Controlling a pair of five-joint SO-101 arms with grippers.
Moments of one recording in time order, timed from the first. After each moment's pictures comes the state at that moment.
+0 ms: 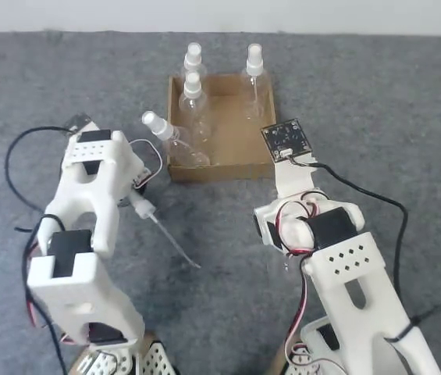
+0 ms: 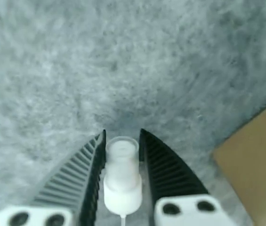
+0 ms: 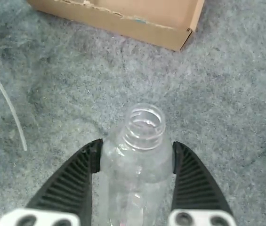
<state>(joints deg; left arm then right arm) -11.5 16.0 17.4 68.4 45.2 -25.2 -41.8 43.7 69.9 -3.6</state>
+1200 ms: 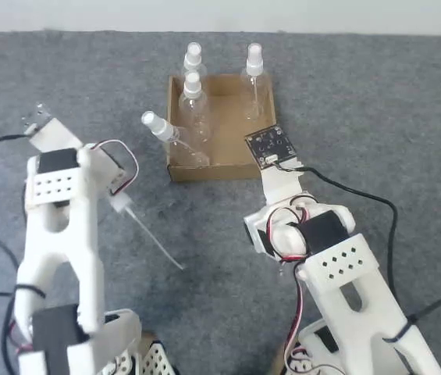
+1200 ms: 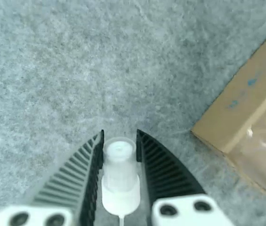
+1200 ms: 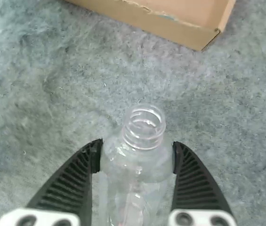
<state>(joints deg) -16.6 -13.9 31.3 68.9 40.0 -29.7 -41.8 43.7 70.6 -2.9</state>
